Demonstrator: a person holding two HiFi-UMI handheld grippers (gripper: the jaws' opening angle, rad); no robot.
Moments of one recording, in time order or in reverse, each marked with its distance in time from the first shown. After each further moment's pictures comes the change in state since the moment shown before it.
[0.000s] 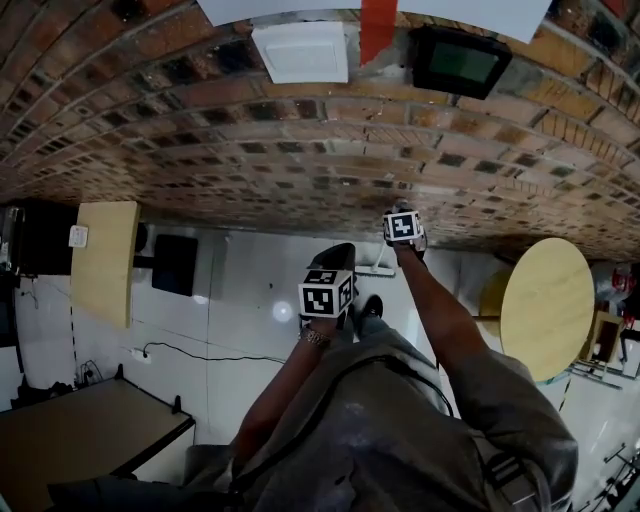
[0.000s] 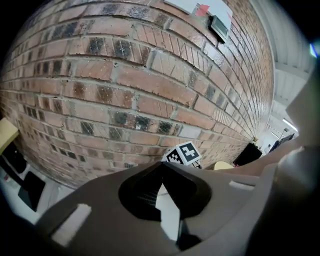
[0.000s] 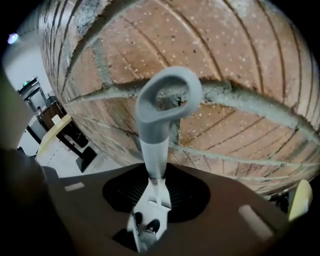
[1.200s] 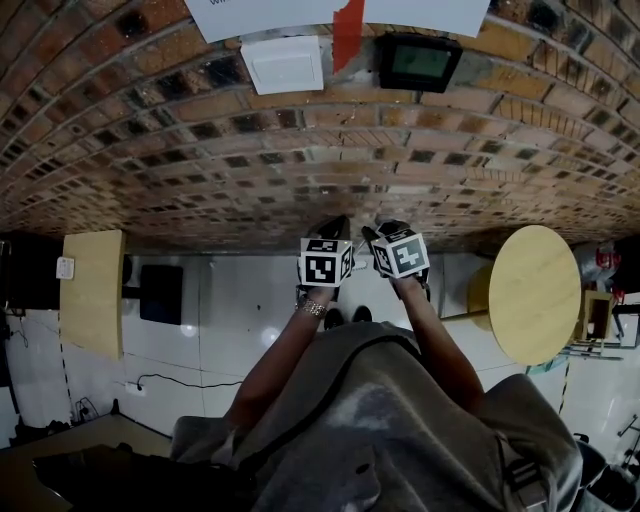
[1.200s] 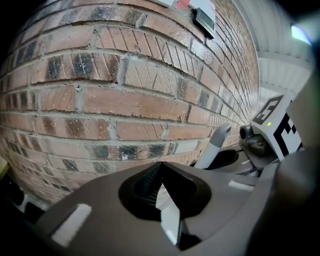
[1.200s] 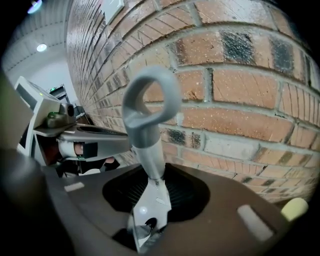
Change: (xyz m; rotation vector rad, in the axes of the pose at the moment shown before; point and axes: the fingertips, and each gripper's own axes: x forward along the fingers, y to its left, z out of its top) left arm 0.029 -0.019 0.065 0.178 -0.056 -0.045; right arm -0.218 0.095 0.059 -0.111 -0.171 0.178
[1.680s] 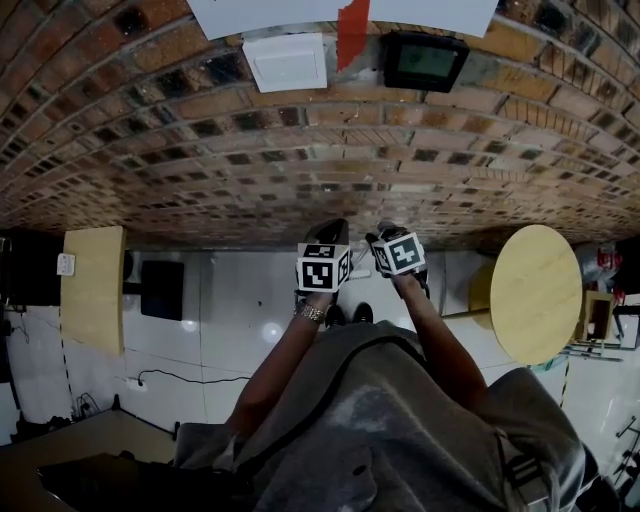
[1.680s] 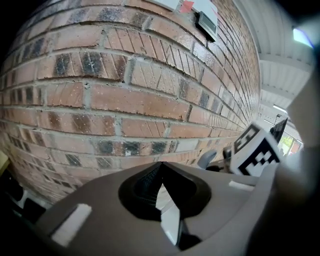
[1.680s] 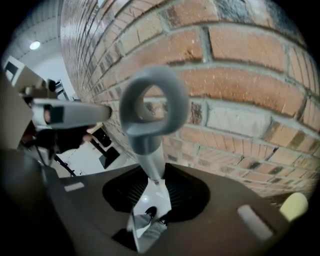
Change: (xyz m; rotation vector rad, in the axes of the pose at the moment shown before) left arm -0.010 0.006 -0.008 -0.021 -0.004 0.007; right arm 0.037 -0.014 -0.050 0.013 0.123 0.007
